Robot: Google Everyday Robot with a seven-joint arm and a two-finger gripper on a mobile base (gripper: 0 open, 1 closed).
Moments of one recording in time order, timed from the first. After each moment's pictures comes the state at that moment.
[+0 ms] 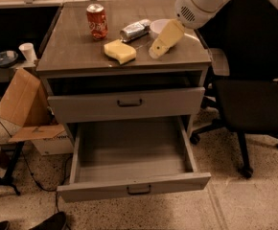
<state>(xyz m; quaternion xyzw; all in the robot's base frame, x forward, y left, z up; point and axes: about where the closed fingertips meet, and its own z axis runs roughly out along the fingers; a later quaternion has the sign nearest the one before) 0.654 -0.102 0.966 -0.42 0.85 0.00 0.33</state>
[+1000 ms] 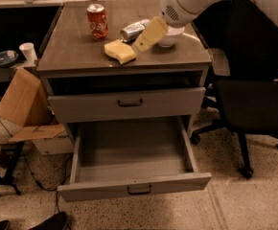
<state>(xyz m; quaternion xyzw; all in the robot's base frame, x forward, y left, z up) 0.665 -0.062 0.969 -0.42 0.83 0.05 0.36</state>
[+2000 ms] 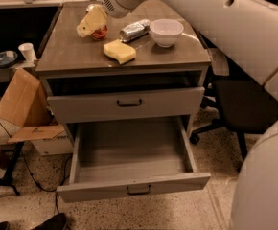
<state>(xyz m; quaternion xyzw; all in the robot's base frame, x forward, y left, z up) 0.739 0.086 0.980 -0.40 0.80 0.09 0.44</state>
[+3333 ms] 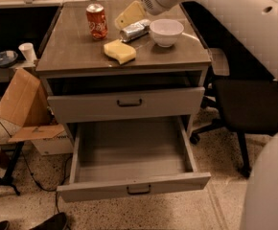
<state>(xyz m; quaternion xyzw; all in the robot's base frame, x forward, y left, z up) 0.781 -0.015 0.980 -0.34 0.81 0.06 0.47</state>
